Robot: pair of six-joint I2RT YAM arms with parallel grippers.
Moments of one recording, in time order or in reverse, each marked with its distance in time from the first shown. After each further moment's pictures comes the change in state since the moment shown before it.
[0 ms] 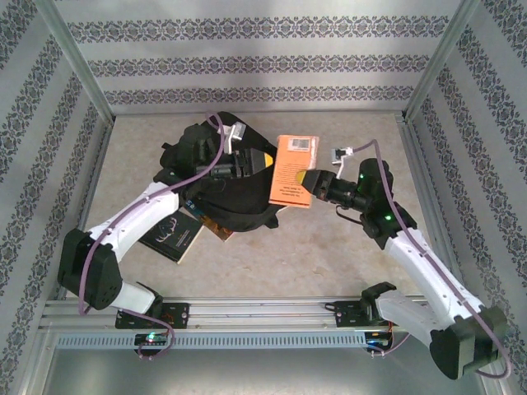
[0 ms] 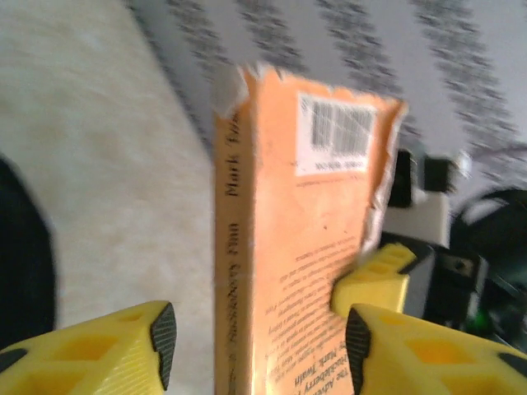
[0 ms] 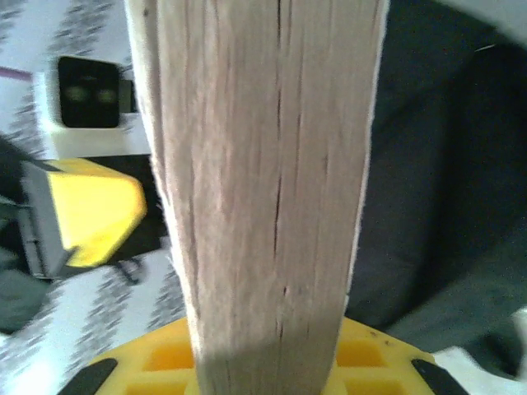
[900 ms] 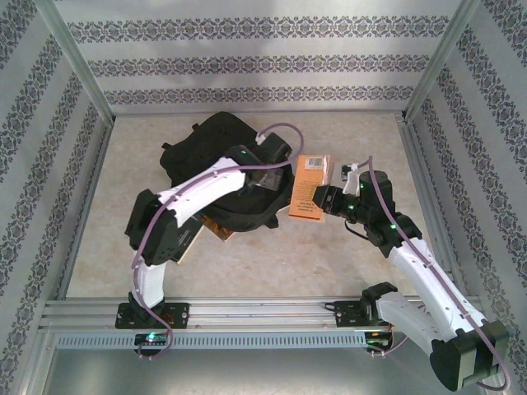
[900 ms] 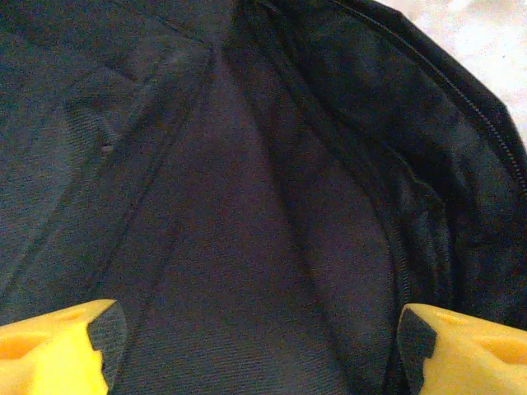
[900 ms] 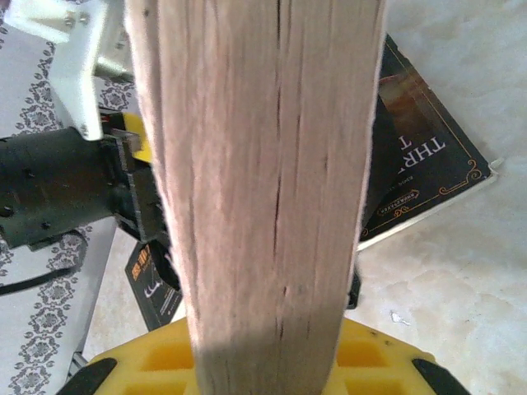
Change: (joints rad) left arm -0.292 0.536 0.603 -0.849 -1.114 0.301; right arm -0.026 -0.063 -0.061 -0.226 0.163 -0.141
